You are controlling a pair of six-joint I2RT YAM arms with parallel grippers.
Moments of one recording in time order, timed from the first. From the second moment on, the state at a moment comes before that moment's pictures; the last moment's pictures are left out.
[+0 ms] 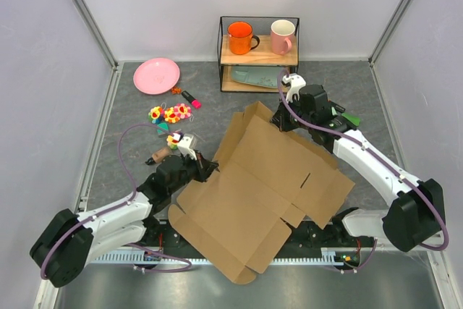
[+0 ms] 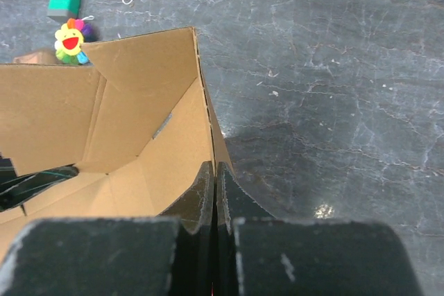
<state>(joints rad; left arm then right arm) -0.68 0.92 0.17 0.44 0.06 -0.54 0.47 1.29 1.02 -0.28 -0.18 0.22</state>
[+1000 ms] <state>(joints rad) -0.67 0.88 0.20 0.37 -0.18 -0.71 0.21 1.24 0.72 0.03 -0.38 0.58</state>
